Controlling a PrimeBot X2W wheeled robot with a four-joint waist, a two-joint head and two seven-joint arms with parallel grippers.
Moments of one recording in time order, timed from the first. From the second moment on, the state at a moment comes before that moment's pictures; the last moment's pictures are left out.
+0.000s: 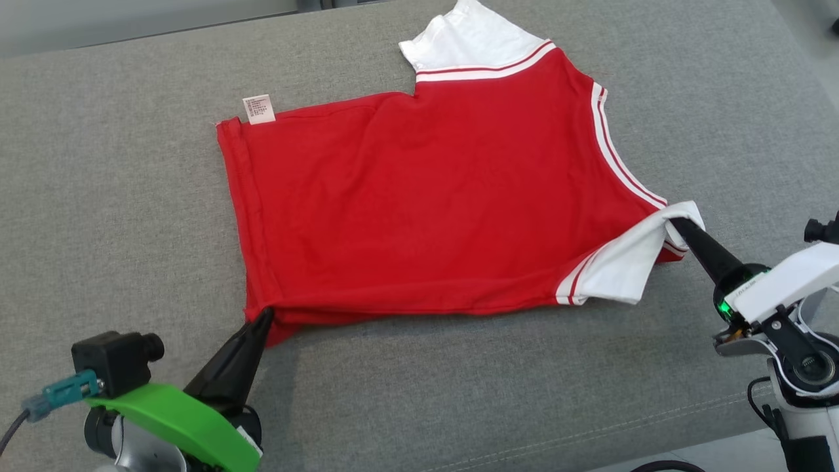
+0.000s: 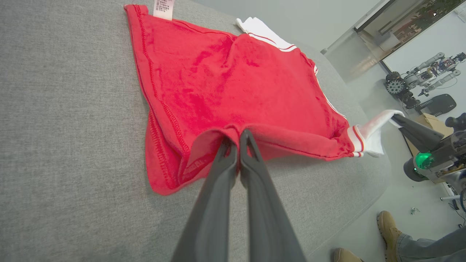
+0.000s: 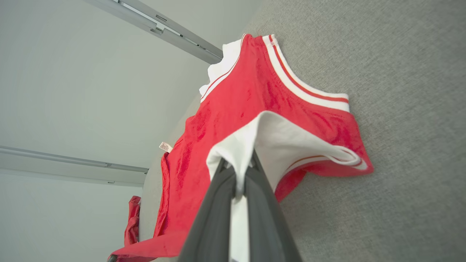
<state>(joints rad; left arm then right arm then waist) -0.05 0.65 -0.55 -0.34 -1.08 0.21 0.00 -0.20 -0.24 -0.06 0.05 1.19 0.13 0.43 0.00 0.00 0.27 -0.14</state>
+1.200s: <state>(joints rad) -0.44 0.50 -0.62 0.10 -1.02 0.15 0.09 -0.43 -0.35 0.10 0.18 0.88 0.13 0.17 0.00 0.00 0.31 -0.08</state>
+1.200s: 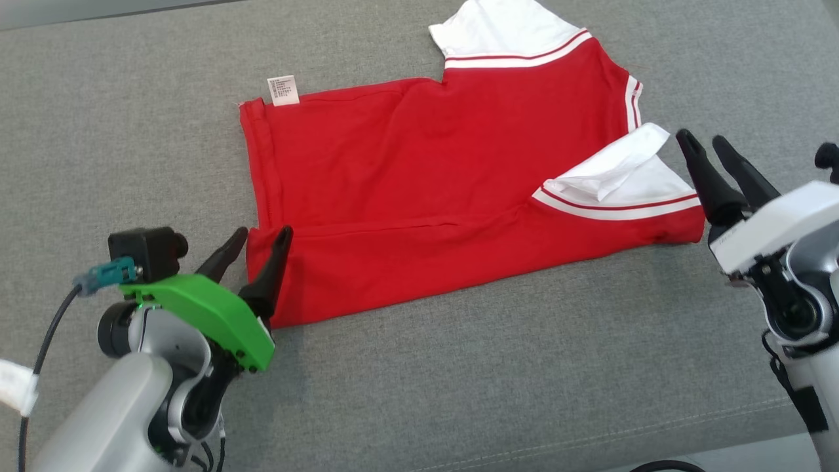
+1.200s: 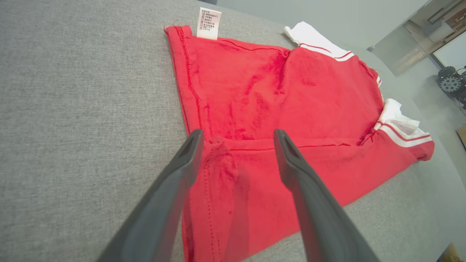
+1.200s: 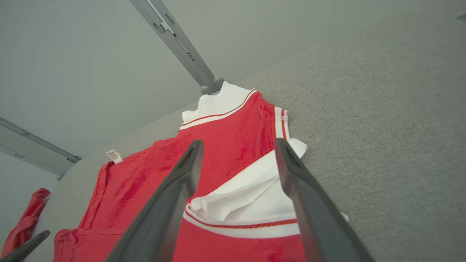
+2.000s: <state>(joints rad) -0.27 0.56 -0.63 0.01 -1.02 0.25 0.10 -0.34 -0.42 0.11 0.28 0.62 0.13 0.18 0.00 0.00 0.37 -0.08</state>
